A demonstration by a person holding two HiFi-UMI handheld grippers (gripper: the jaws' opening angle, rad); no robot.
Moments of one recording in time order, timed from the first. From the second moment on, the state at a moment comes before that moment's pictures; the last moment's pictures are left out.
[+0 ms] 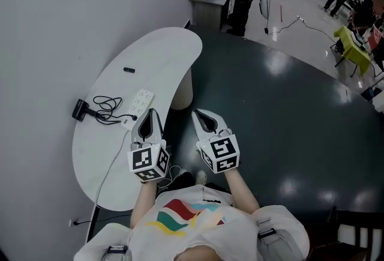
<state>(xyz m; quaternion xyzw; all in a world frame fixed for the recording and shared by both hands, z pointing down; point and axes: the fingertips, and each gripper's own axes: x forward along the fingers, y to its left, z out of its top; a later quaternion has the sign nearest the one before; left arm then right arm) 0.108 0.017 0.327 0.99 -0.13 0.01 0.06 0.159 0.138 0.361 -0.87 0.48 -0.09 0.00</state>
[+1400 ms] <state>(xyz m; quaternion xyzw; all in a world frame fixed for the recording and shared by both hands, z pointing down) 0.133 -0.149 0.343 0.93 -0.37 0.01 0.08 0.223 -0.082 0.347 -0.69 0.72 -0.10 -0.02</state>
